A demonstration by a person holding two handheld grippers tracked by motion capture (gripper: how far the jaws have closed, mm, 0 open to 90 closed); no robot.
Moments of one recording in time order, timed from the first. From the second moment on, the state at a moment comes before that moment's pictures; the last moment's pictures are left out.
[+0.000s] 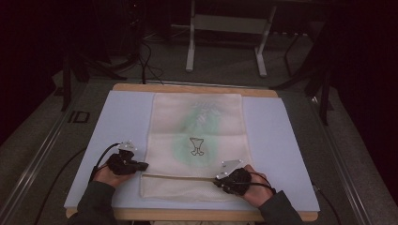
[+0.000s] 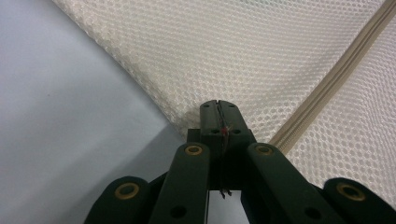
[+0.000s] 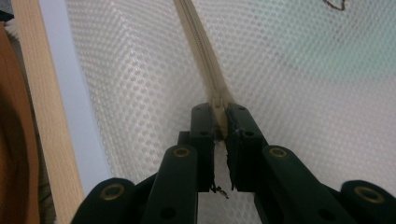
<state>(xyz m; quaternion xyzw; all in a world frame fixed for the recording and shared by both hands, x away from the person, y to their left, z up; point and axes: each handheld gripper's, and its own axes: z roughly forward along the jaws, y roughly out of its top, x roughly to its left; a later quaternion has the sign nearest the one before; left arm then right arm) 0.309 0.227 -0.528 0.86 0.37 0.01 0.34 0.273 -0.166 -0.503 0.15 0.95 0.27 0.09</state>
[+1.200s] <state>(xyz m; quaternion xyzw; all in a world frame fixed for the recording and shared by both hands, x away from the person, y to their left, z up) 0.308 0.225 -0.528 0.86 0.37 0.01 0.34 0.260 -0.281 -0.504 0.26 0.91 0.29 0.11</state>
